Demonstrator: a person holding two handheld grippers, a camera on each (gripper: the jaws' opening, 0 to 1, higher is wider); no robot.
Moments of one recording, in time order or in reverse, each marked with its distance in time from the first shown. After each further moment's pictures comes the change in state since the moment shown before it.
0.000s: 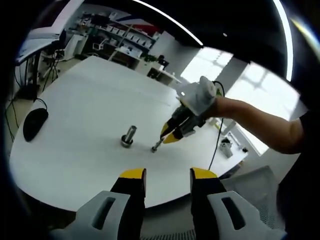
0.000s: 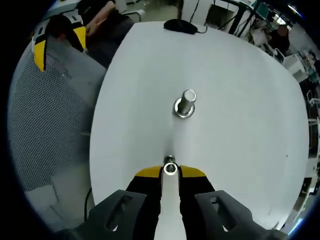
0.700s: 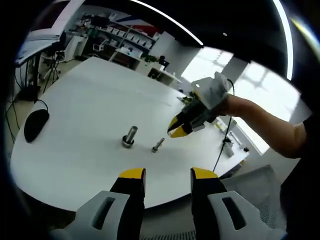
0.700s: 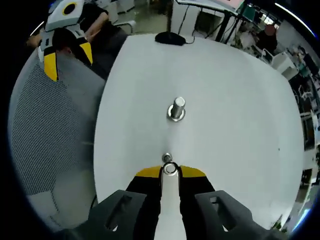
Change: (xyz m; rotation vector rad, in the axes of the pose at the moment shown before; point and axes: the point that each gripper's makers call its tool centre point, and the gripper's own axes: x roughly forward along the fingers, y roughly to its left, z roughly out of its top) left arm 0.000 0.001 0.000 0.013 0.003 0.007; right arm -0.027 -0.002 0.001 0.037 -0.059 -0.051
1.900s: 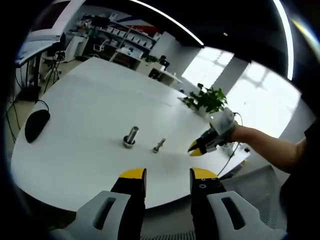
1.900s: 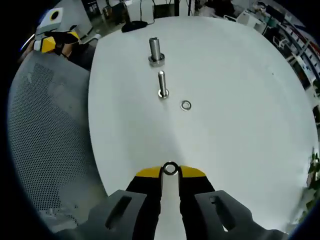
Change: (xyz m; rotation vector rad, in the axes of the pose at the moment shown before) left arm 0.000 0.001 0.001 -0.001 -0.006 0.009; right arm 0.001 0.033 -0.103 0.383 -0.059 -0.038
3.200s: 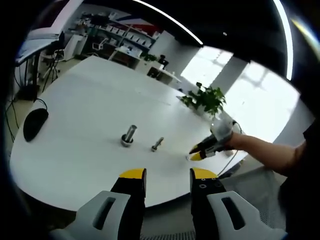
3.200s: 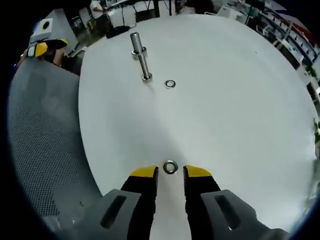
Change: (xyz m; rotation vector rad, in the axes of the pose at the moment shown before) left arm 0.000 -0.002 -0.002 -0.003 0.010 -0.016; right arm 0.018 -0.007 -0.060 0.182 -0.012 -0.042
